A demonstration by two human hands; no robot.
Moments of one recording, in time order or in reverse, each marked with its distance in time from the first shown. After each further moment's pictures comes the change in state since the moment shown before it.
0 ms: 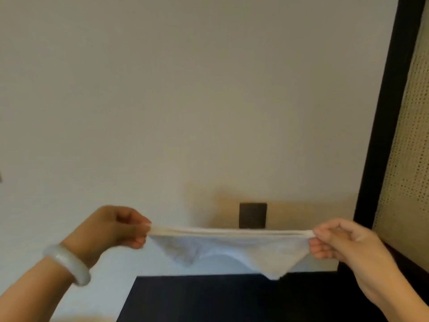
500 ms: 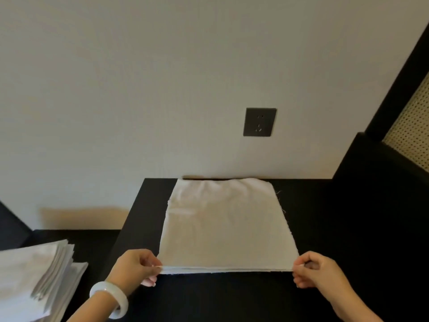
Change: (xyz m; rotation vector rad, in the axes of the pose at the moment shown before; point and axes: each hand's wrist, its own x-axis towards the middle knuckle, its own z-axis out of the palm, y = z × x) left_hand -0.101 -0.235 0.081 0.329 -0.173 -0.615; right_hand -0.114 0.217 -0.007 -0.533 -0.084 0.620
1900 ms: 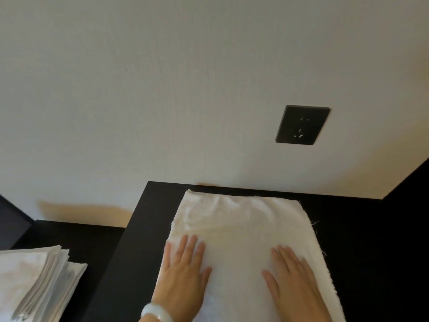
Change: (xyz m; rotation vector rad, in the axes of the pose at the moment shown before) left_hand 0.068 0.056 0.068 0.929 0.315 0.475; right_hand 0.042 -0.081 0.097 -0.962 0.005 -0.599
